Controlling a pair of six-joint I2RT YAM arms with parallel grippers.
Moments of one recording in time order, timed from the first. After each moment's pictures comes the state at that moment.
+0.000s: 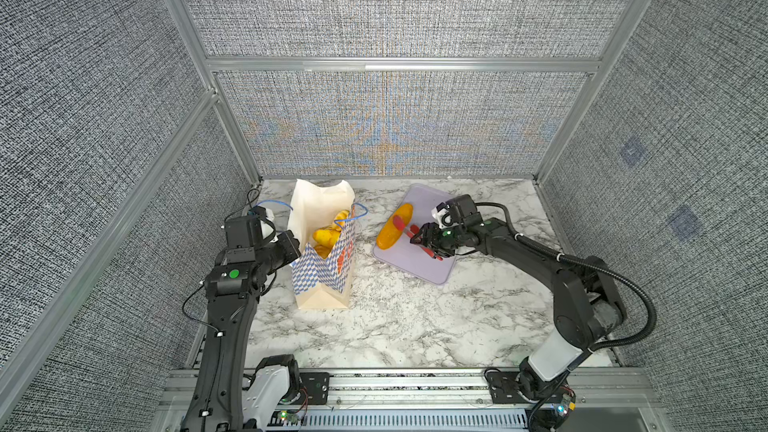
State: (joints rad) left arm 0.07 0.95 1.01 -0.80 0.32 -0.42; right arm 0.46 1.68 1.20 -0.41 -0.47 0.73
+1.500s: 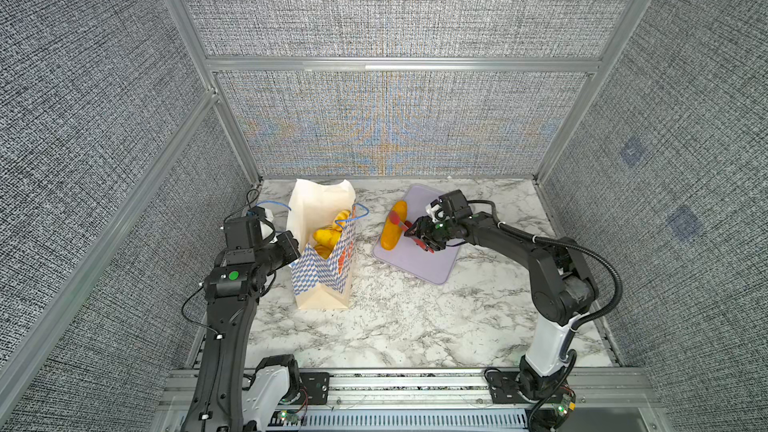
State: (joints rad) left arm 0.07 0.93 1.01 -0.80 0.32 -0.41; right arm 0.44 1.87 1.30 -0.32 -0.53 0.79
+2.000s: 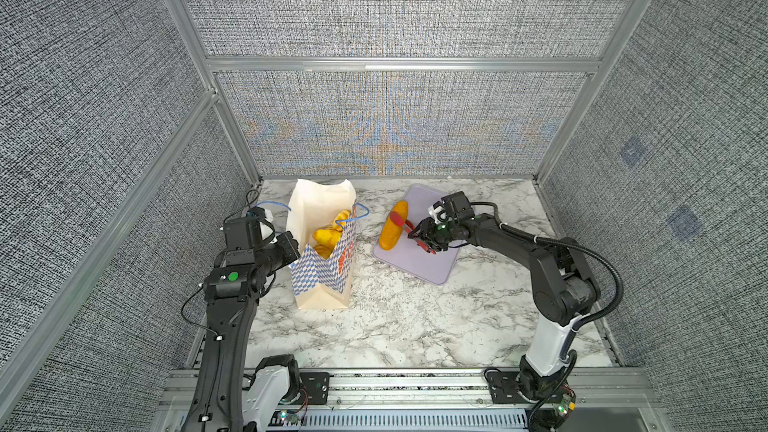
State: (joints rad) left arm 0.07 0.93 1.01 -0.81 0.31 -0.41; right arm 0.42 1.85 1.26 -0.31 -0.54 0.80
